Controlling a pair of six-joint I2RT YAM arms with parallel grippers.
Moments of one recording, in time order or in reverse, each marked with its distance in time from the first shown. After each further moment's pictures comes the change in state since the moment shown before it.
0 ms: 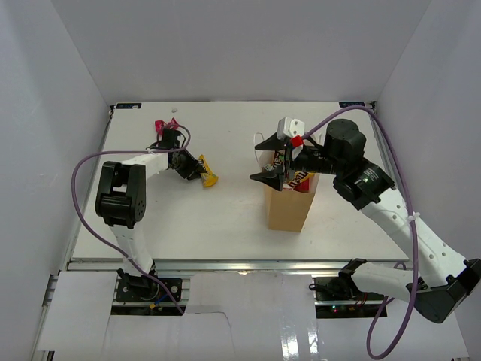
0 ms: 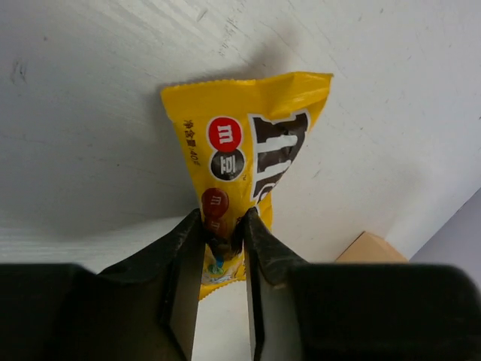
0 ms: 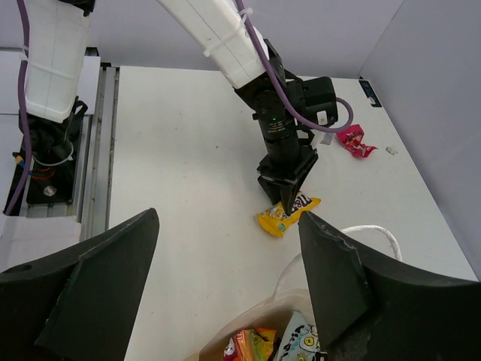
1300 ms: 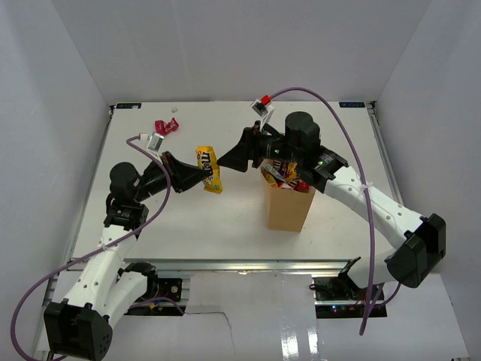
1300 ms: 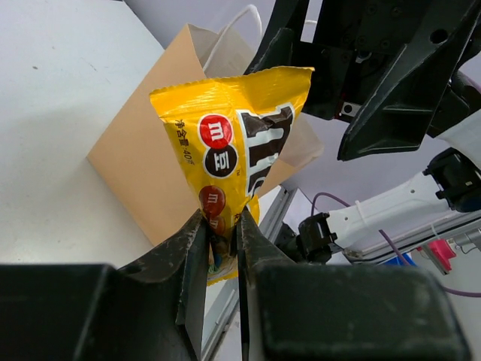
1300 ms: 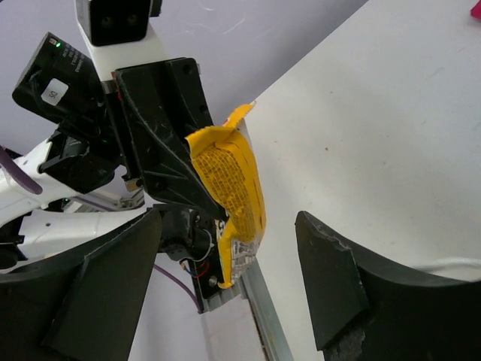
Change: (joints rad) left arm -0.019 -1.058 -0.552 0.626 0.580 0.161; right arm 0.063 0.272 0.039 0.225 0.150 0.844
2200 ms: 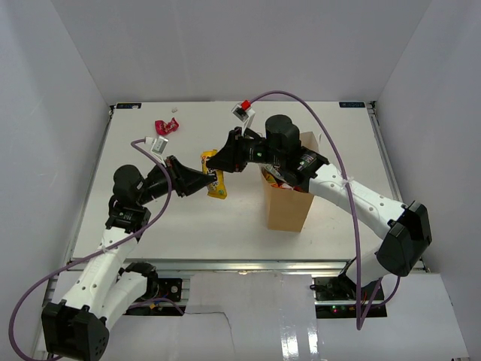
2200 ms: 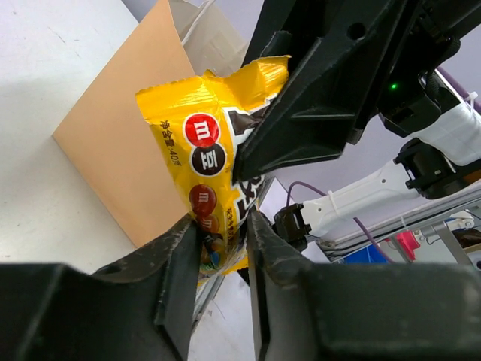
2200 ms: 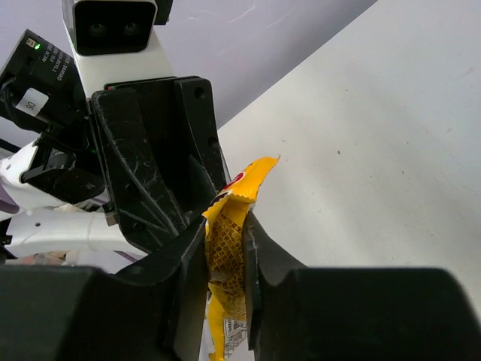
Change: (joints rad) left arm -0.052 -0.027 -0.033 -0.011 0.003 -0.073; right arm 0.092 0.113 0.045 0.060 0.032 0.001
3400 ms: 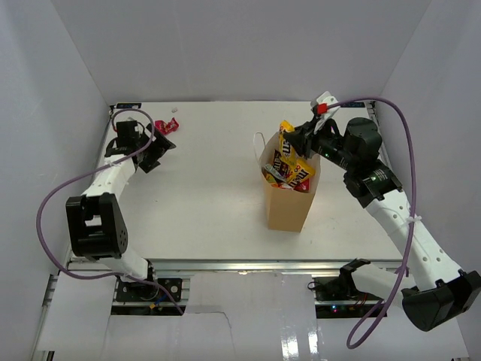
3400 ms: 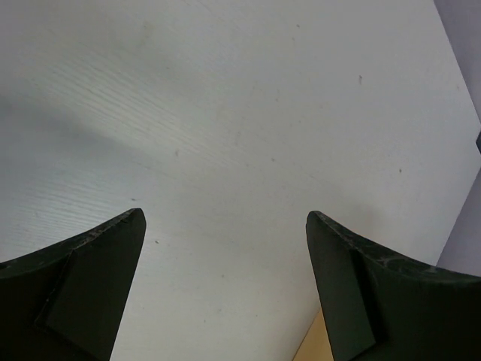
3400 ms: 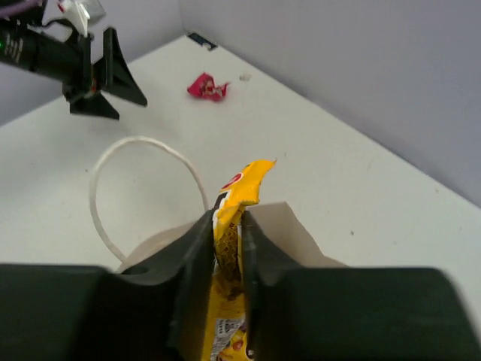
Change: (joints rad) left arm 0.278 0.698 0.483 -0.597 -0.640 0.139; right arm -0.377 -0.428 -0.168 -0.164 0.173 -0.575
